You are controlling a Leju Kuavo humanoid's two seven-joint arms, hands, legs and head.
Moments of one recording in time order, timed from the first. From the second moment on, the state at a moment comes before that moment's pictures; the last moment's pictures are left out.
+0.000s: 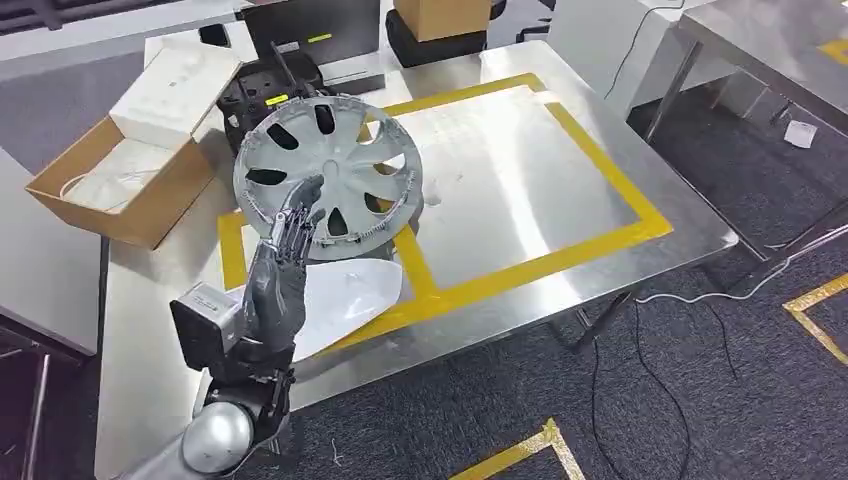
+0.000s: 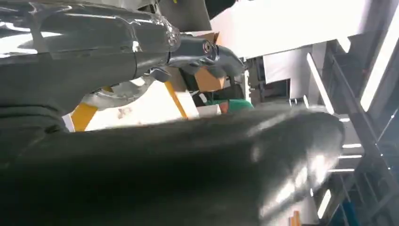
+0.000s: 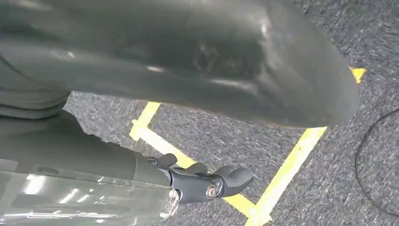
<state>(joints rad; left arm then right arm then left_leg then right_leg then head) -0.09 0.32 -0.60 -2.04 -0.07 0.56 -0.19 -0.10 -0.12 0.54 -0.21 -1.13 -0.35 -0.49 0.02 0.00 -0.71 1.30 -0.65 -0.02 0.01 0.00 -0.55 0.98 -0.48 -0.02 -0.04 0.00</state>
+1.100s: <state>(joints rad) -0.09 0.32 -0.60 -2.04 -0.08 0.56 -0.19 -0.10 -0.10 0.49 -0.21 -1.15 -0.35 -0.51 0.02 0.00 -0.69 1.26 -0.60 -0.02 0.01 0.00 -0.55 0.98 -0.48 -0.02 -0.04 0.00</state>
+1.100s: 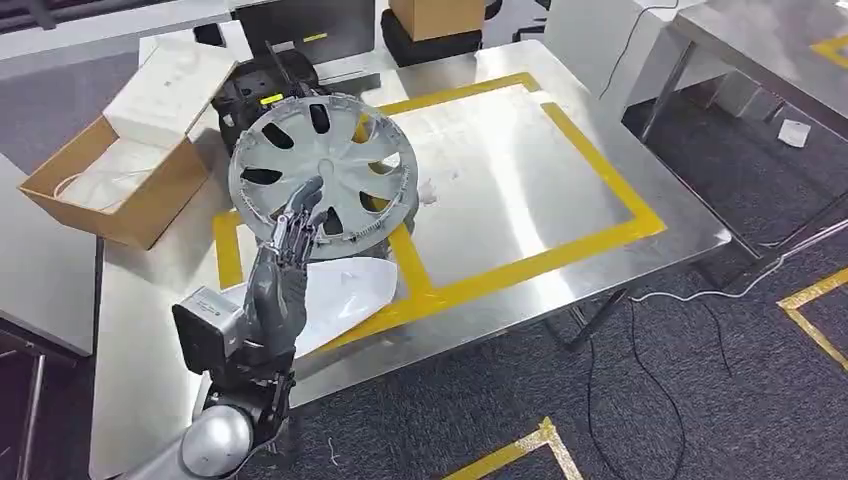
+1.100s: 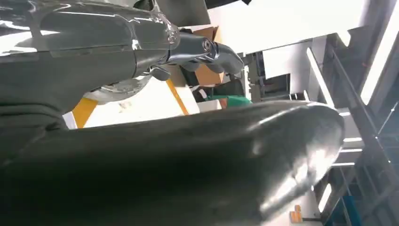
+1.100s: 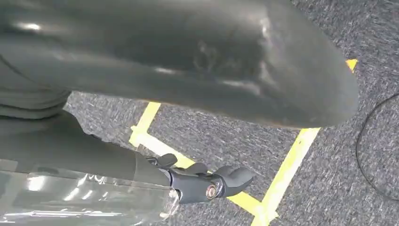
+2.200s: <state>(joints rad) -0.09 0.32 -0.60 -2.04 -0.08 0.55 -0.19 -0.09 -0.10 0.48 -0.21 -1.16 -0.35 -0.51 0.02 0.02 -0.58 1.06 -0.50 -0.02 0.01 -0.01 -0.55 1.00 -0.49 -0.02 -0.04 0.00</state>
